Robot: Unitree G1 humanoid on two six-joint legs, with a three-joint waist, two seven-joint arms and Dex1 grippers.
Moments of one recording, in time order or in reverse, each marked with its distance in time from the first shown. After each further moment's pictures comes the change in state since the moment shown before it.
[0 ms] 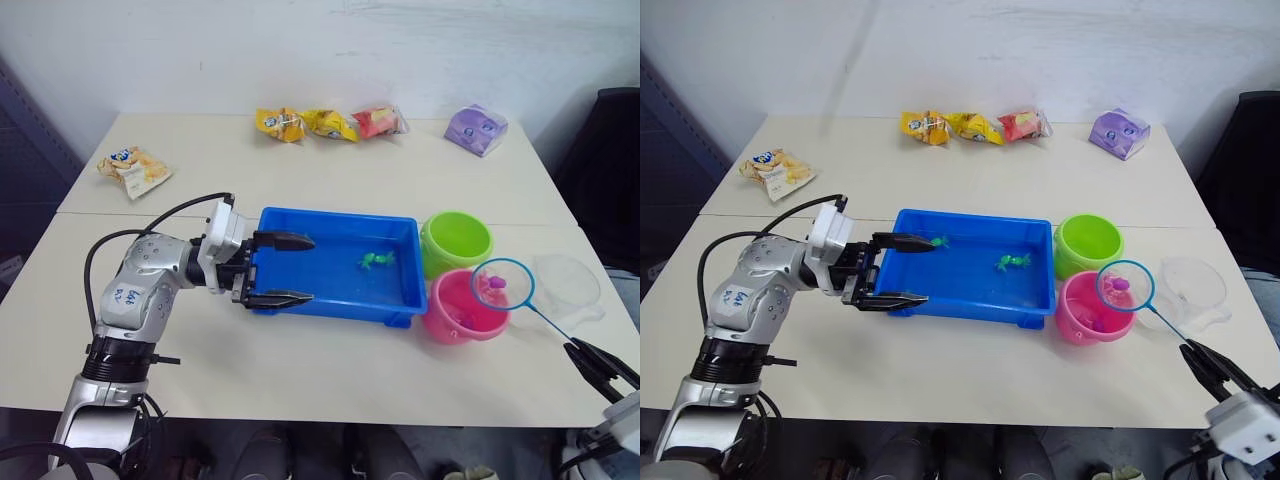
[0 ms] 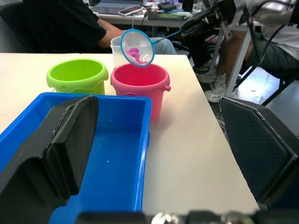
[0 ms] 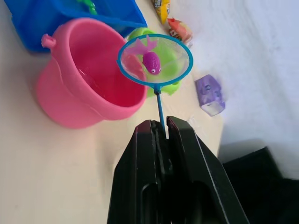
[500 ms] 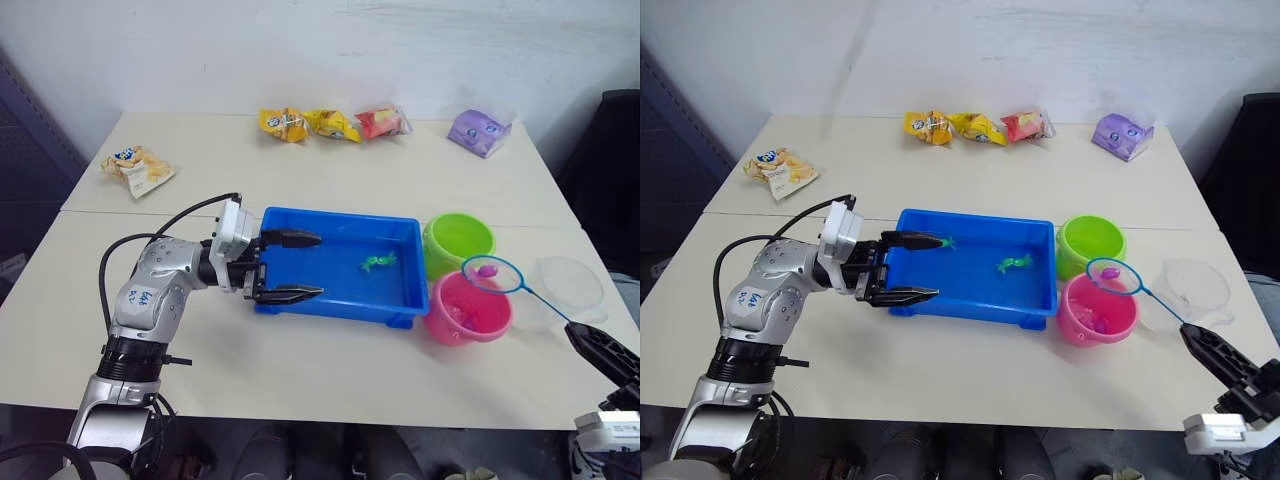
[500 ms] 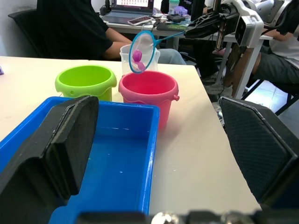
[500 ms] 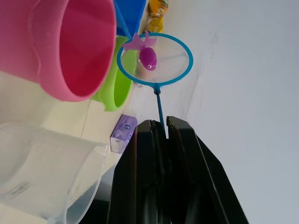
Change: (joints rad) left arm -0.007 -0.049 -0.006 0.027 0.006 -0.003 0.044; right arm -0.215 -0.114 -0.261 0.162 -0.745 -0.492 -0.463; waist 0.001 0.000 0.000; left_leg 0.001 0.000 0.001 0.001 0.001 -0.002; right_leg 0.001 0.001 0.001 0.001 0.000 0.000
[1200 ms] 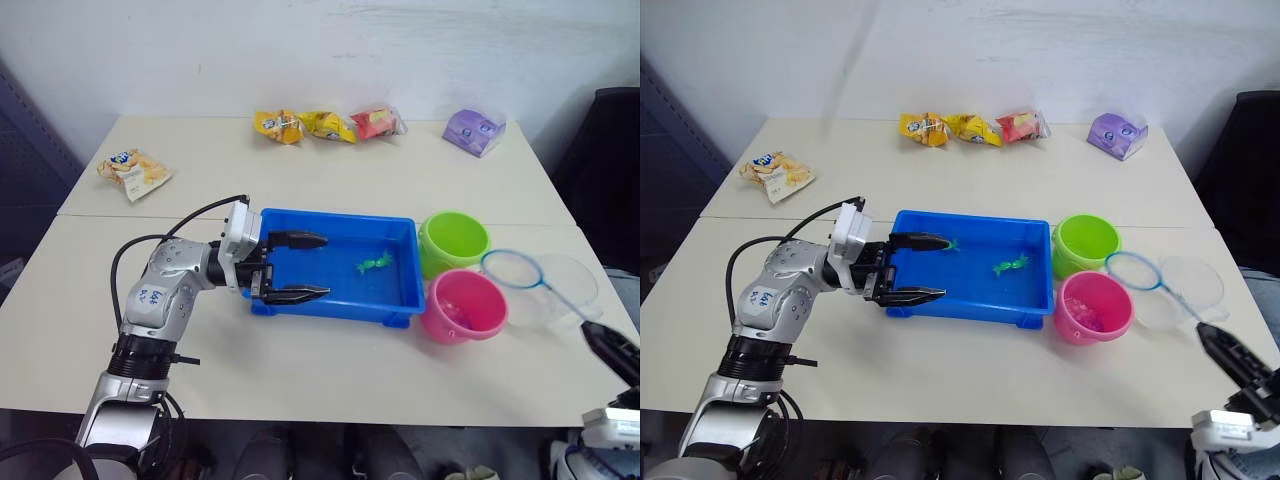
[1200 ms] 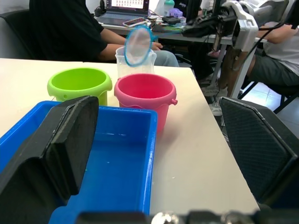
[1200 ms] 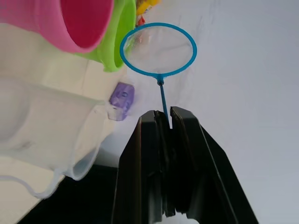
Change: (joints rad) left arm -0.012 -0.032 -0.018 0.036 0.016 -0.010 -0.008; right arm 0.196 -0.044 0.136 -0.129 -0.090 0.242 -0.347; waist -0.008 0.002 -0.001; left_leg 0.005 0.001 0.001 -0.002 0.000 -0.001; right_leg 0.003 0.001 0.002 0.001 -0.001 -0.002
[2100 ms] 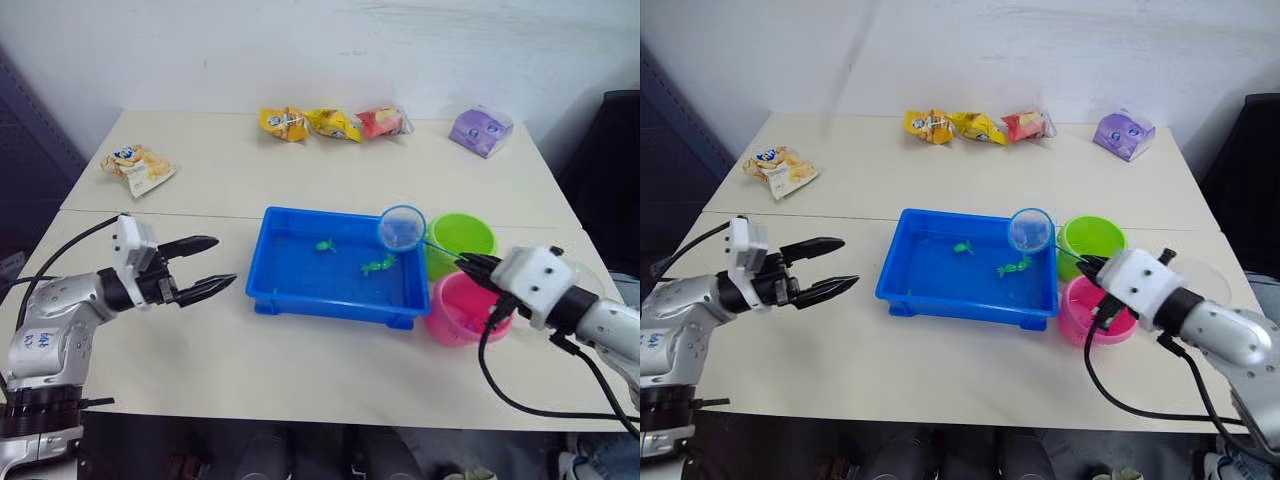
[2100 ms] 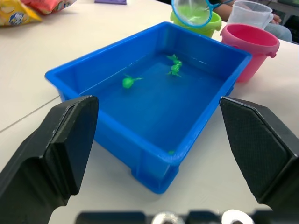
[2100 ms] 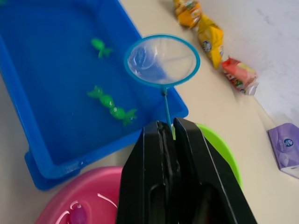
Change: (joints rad) left arm 0.320 0.245 0.347 -0.062 -0.034 0.080 0.170; right arm -0.497 -0.396 0.767 -0.395 1.135 1.348 0.602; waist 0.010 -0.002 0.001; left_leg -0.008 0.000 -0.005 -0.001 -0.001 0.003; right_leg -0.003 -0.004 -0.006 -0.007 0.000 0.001
